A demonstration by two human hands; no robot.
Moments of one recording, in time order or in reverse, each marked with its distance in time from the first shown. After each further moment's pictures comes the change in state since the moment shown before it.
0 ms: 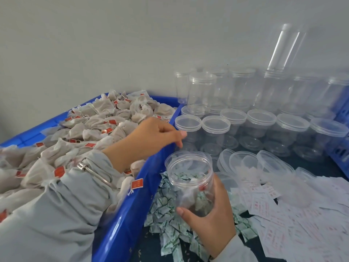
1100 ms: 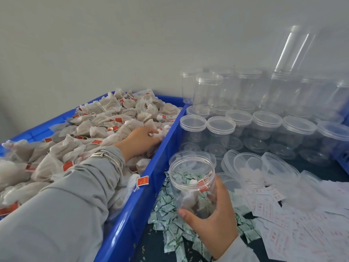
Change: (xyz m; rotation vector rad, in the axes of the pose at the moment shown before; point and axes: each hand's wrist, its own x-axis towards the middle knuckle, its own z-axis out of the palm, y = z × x) left_hand 0.037 -0.097 -0.007 0.175 0.128 -0.355; right_hand -0.001 -0.002 0.001 0.002 -0.039 -0.029
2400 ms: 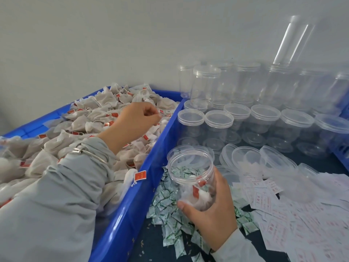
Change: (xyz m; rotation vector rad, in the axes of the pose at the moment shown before) left_hand -0.031 0.045 -0.029 -0.018 0.213 0.208; right_hand -0.001 -0.003 0.002 0.047 0.033 0.002
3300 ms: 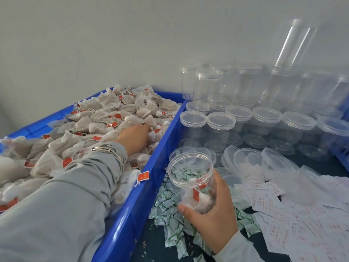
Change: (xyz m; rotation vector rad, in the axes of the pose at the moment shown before) left_hand 0.022 -0.069 0.031 0.628 -0.194 -0.027; right_hand -0.002 0.002 0.000 0.015 -0.039 -0.007
